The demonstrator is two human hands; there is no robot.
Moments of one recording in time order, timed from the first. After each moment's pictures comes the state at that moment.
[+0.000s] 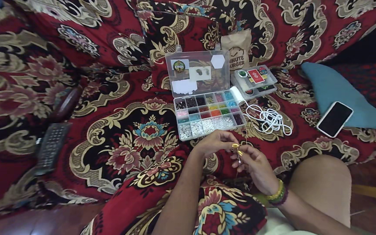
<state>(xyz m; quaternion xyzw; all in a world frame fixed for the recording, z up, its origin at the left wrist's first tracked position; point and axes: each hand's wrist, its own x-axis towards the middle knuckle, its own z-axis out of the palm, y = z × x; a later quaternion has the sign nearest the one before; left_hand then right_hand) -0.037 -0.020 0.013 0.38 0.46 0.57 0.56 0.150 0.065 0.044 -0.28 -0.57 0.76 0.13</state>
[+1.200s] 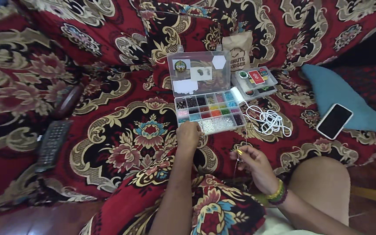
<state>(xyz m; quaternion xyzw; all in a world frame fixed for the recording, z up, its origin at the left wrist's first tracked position) -0.067 -0.048 0.050 0.25 0.91 0.21 0.27 0.148 0.068 0.047 -0.29 -0.62 0.72 0.12</state>
